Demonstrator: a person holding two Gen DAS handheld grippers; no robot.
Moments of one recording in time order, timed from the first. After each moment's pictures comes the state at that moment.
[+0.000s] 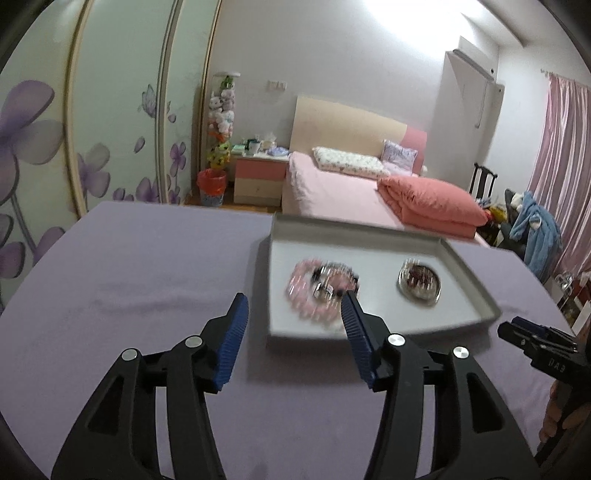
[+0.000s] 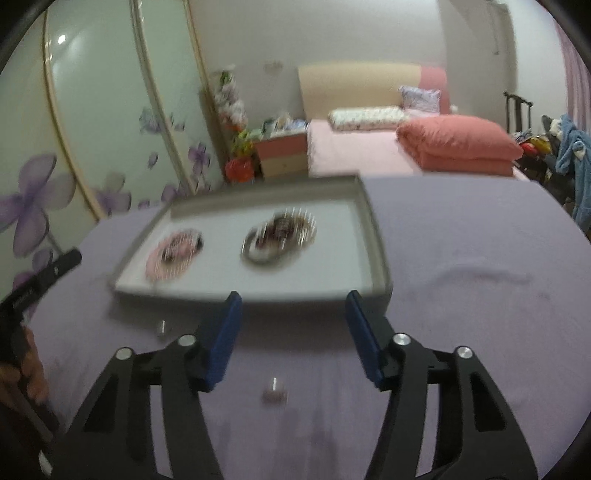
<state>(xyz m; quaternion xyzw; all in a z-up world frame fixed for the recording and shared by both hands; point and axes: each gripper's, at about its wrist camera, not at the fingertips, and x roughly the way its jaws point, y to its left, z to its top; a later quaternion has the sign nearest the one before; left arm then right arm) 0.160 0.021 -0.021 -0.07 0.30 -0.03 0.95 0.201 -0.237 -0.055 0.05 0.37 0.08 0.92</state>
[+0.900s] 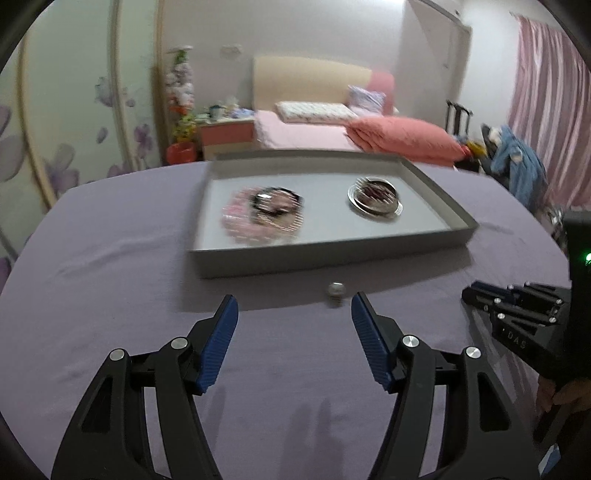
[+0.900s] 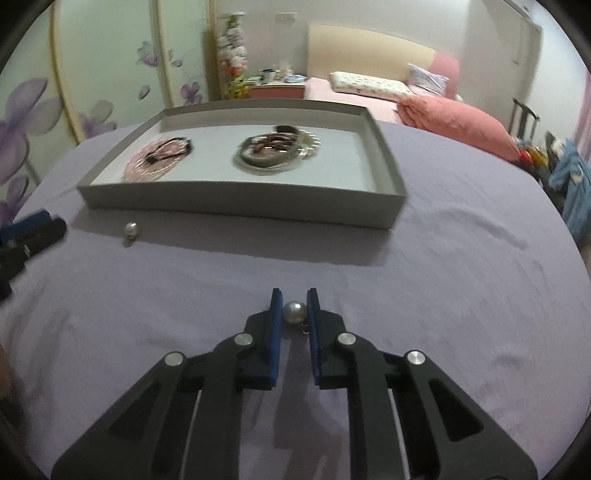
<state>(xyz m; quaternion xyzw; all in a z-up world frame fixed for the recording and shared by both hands) 0.149 -0.047 -0.055 0.01 0.37 -0.09 0.92 0.189 -0.225 -0.095 -0.02 0.43 0.04 0.90</state>
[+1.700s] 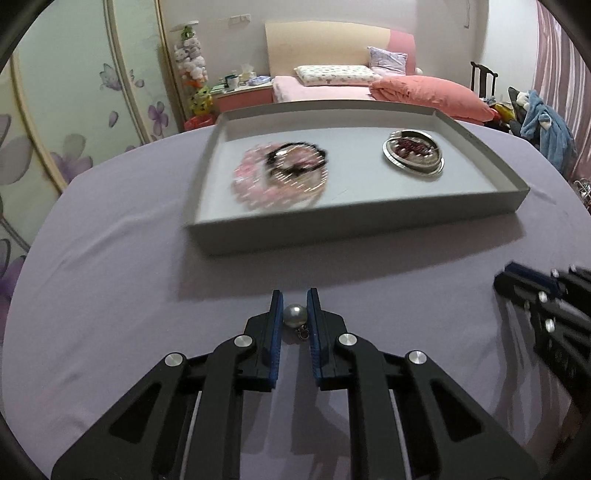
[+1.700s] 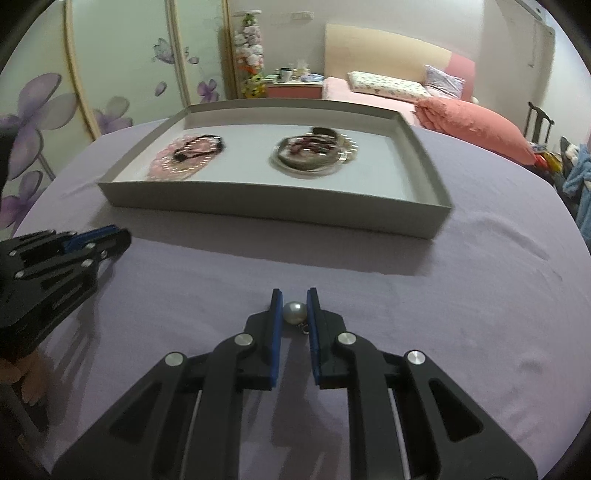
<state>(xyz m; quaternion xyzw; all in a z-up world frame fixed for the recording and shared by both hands) 0.166 -0.038 -0.083 0.05 0.43 -0.03 0.90 0.195 -0.185 -0.095 -0.04 0.43 0.08 0.90</state>
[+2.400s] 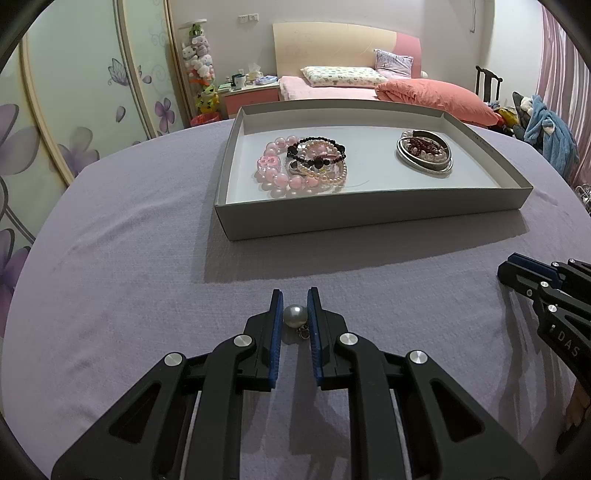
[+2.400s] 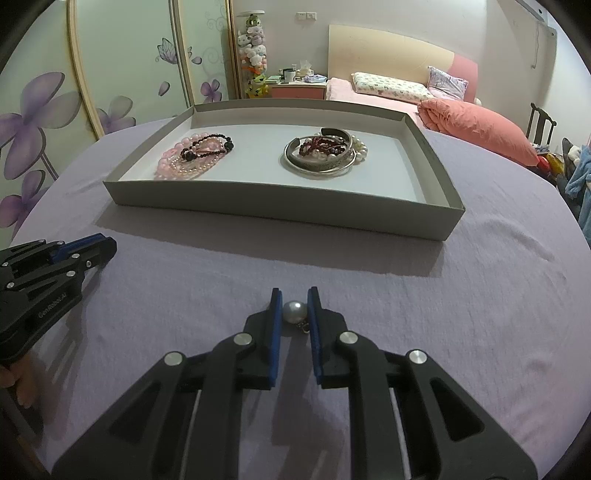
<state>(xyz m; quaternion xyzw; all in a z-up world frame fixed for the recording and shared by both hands) 0.166 -0.029 -0.085 0.04 0.43 -0.03 0.90 0.192 -0.186 -0.096 -0.03 0.43 0.08 0.90</state>
